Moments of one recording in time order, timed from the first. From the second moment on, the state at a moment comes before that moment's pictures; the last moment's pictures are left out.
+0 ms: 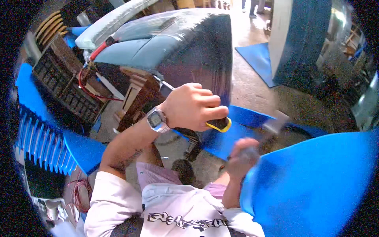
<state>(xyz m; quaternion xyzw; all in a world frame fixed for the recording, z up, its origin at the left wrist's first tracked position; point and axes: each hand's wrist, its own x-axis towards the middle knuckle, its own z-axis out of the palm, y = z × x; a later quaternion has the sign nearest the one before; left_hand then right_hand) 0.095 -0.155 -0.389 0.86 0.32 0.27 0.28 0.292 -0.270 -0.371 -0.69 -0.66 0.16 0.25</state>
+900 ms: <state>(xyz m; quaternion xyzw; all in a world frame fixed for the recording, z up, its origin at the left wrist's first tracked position) 0.145 -0.168 -0.377 0.87 0.37 0.15 0.29 0.297 -0.243 -0.353 -0.69 -0.26 0.51 0.44</state>
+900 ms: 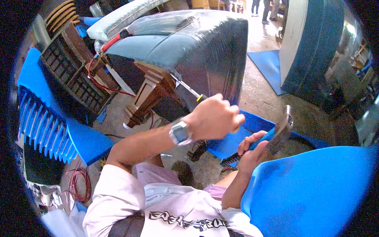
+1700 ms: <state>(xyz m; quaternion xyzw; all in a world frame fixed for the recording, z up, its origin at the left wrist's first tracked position) 0.128 -0.130 -0.332 0.82 0.34 0.35 0.29 0.308 -0.239 -0.370 -0.76 -0.34 0.31 0.46</state>
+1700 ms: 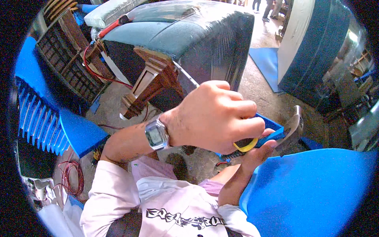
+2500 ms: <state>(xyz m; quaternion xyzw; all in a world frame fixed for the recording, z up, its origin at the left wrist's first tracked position) 0.123 -0.086 -0.347 0.82 0.30 0.39 0.30 0.295 -0.208 -0.325 -0.76 -0.53 0.17 0.32</state>
